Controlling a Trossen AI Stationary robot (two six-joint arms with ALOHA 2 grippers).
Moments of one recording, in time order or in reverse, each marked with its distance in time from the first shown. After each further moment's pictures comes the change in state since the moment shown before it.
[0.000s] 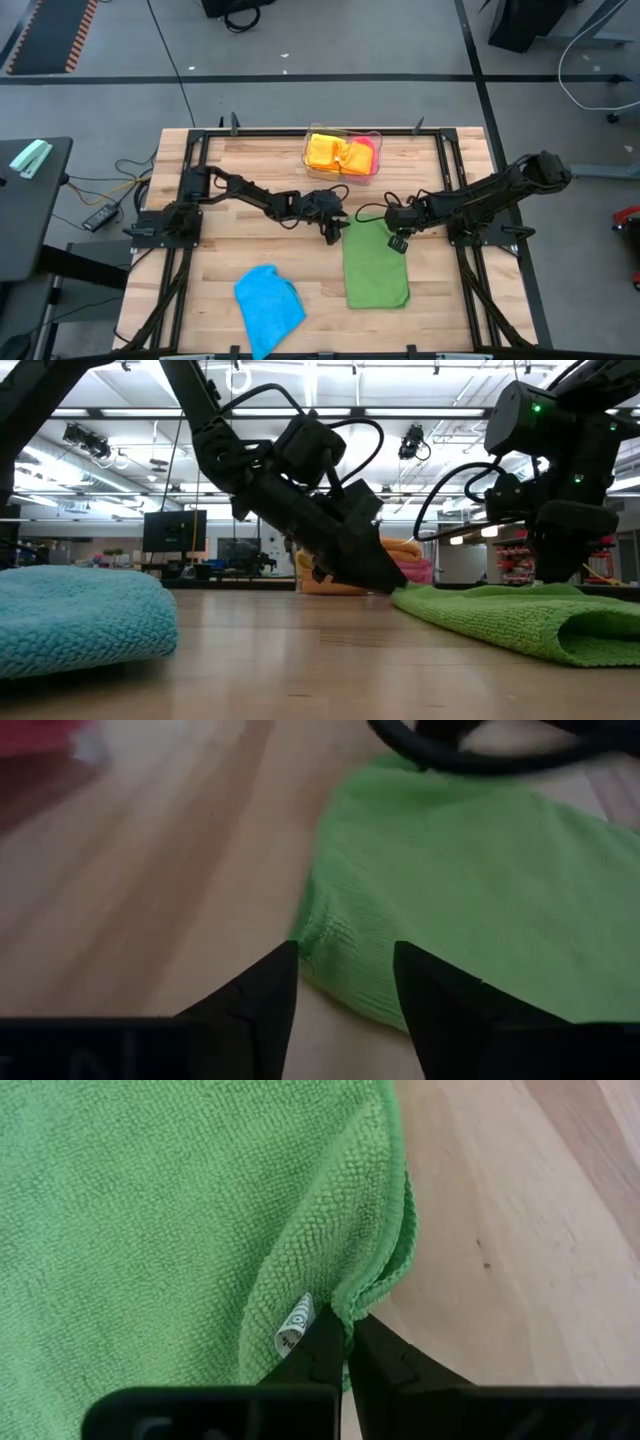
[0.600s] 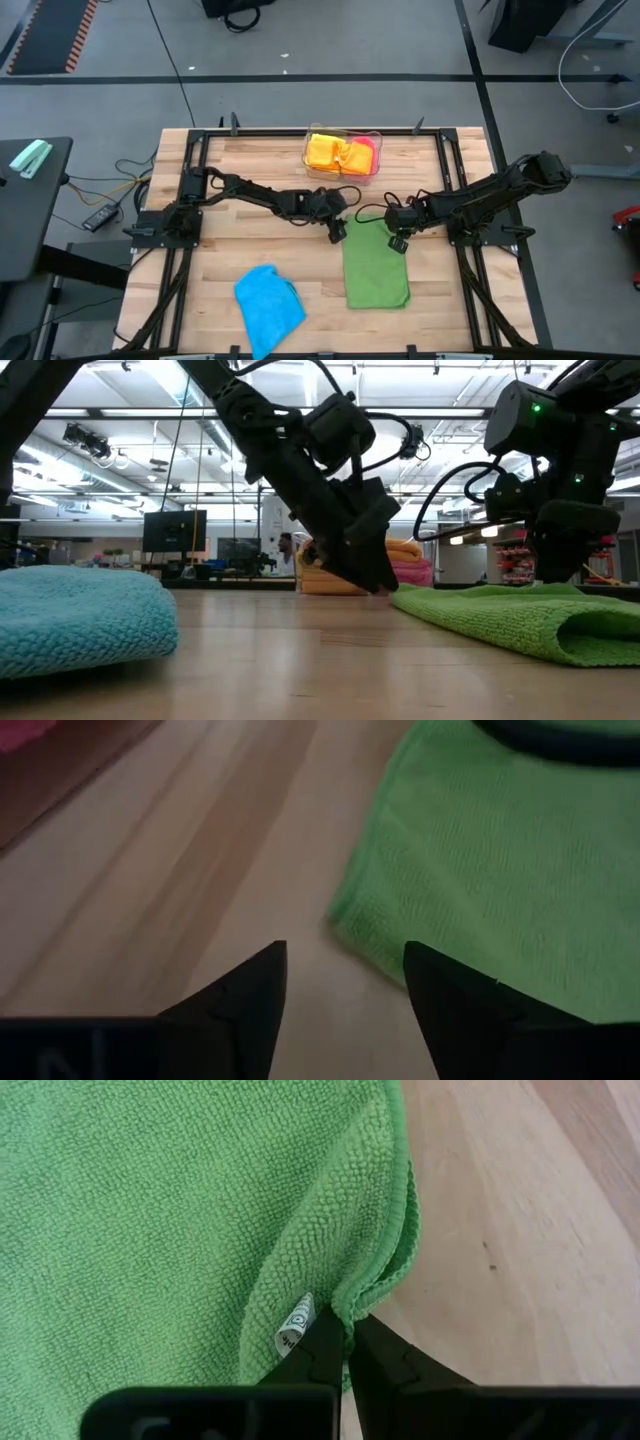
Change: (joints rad) left arm -0.047 -0.023 0.193 -0.479 -0.159 -0.054; right arm 0.000 -0.001 0.000 0.005 -0.008 -0.011
